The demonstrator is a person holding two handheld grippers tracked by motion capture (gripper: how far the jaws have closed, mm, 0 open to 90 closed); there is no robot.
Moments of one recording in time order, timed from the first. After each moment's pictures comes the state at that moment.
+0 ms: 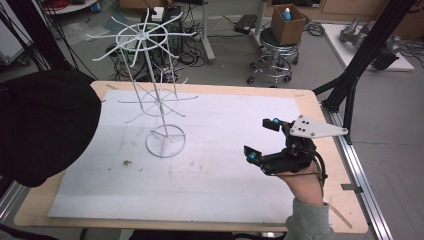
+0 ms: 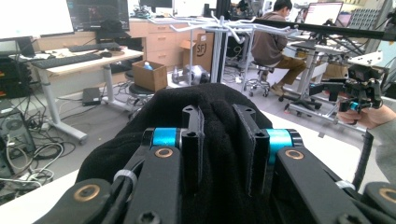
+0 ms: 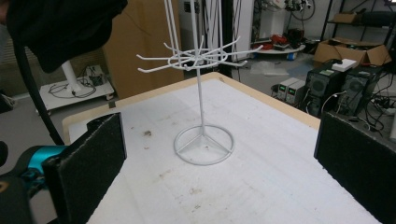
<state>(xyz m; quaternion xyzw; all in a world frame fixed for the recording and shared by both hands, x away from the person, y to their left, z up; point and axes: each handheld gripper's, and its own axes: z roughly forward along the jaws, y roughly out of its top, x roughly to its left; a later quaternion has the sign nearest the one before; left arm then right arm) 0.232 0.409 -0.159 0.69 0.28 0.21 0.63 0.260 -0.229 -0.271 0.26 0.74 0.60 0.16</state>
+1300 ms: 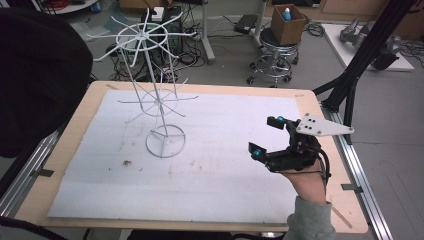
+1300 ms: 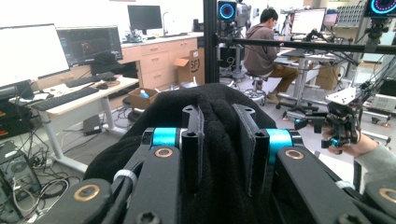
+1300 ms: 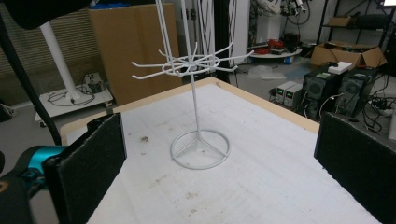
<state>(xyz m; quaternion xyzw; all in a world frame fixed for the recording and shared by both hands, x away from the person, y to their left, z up) 0.234 0.382 -0.057 0.70 0.23 0.23 0.64 0.264 -0.239 -0.270 0.26 0.73 0.61 0.16</state>
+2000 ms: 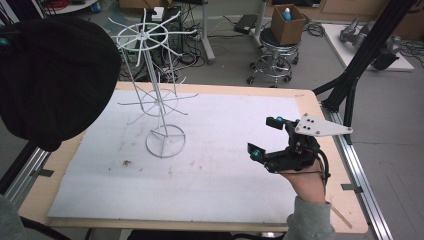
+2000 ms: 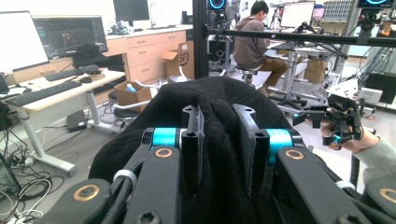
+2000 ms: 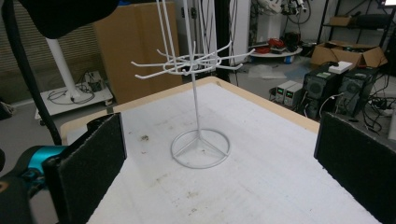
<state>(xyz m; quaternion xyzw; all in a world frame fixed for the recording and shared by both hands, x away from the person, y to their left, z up) 0.266 0.354 -0.078 0.71 0.22 0.21 0.64 0.263 -0.237 -0.270 0.26 0.73 0.61 0.16</state>
